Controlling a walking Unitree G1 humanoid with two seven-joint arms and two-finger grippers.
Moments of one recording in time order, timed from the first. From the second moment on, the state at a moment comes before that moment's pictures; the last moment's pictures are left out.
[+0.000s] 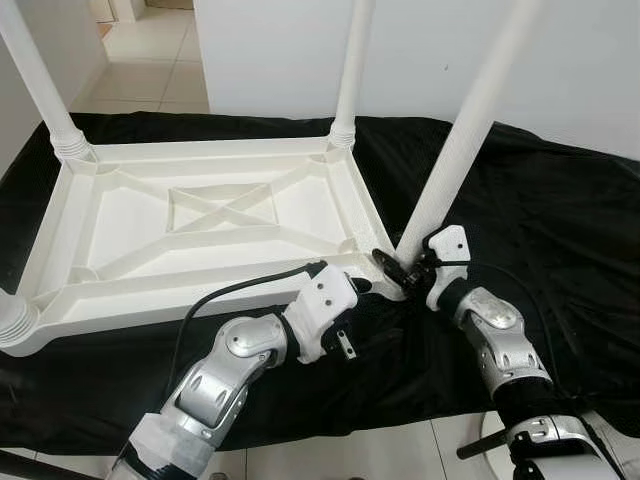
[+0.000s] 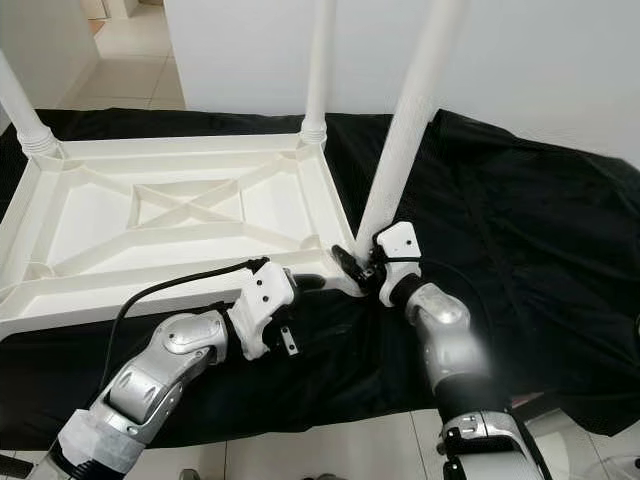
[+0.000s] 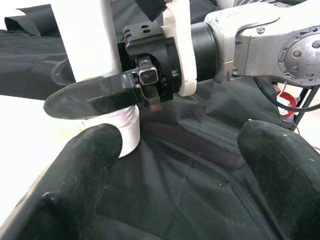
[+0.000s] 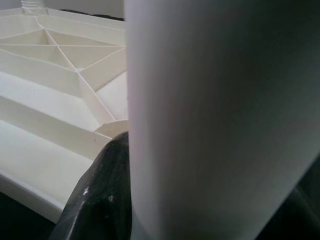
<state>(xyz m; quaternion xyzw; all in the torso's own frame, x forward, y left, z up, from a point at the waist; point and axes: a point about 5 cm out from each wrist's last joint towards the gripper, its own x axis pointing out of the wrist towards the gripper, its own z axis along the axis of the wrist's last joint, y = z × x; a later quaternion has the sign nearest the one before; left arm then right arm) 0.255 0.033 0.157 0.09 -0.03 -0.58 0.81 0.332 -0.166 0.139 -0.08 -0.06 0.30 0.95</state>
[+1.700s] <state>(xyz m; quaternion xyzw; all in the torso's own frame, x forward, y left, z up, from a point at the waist) 0.250 0.029 0.153 0.09 -0.04 -0.59 0.80 0.307 -0.126 0.134 0.09 -0.03 -0.05 0.99</state>
